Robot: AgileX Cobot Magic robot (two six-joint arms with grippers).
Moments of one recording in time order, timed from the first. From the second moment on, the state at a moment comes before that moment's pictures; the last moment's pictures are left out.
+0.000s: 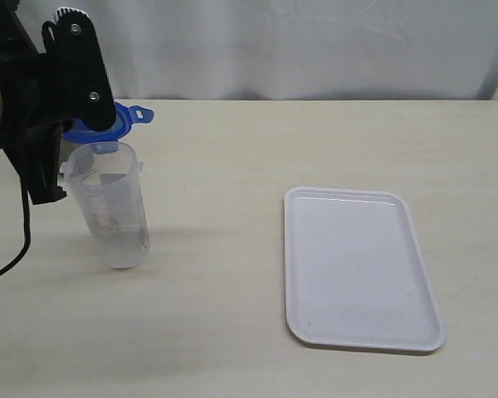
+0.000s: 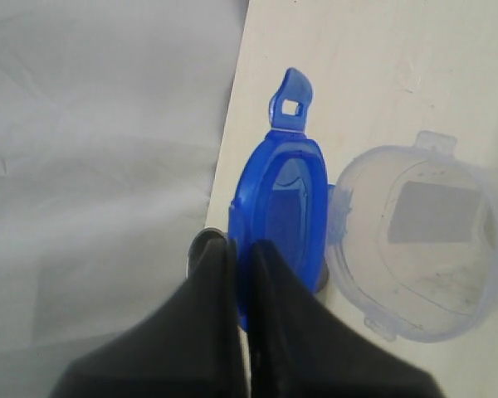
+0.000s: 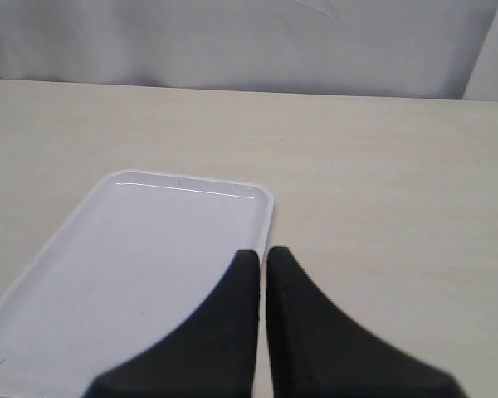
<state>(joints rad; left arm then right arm) -0.48 1.27 -0.86 0.91 0.50 0.18 0.07 0.00 0.00 -0.01 0.35 -0.02</state>
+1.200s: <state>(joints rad) -0.53 1.27 -0.86 0.75 0.59 0.24 0.07 0.00 0.00 -0.01 0.35 -0.02</state>
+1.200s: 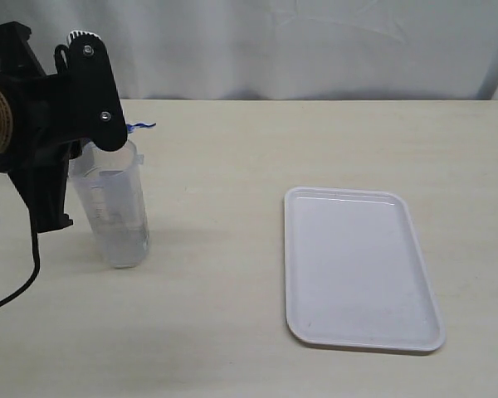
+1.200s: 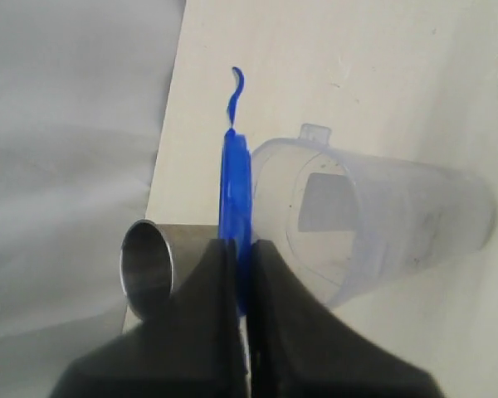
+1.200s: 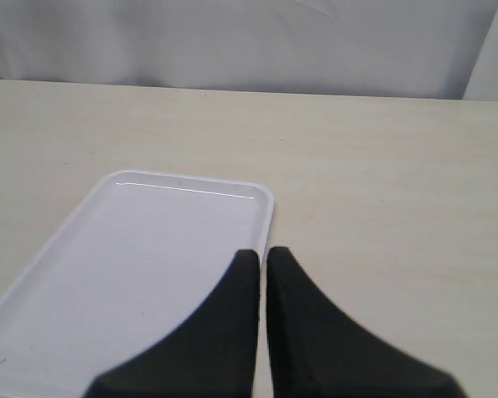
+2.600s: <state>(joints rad) -0.53 1.27 -0.86 0.46 0.70 0.43 0.07 0.00 0.00 -0.01 0.35 -0.02</state>
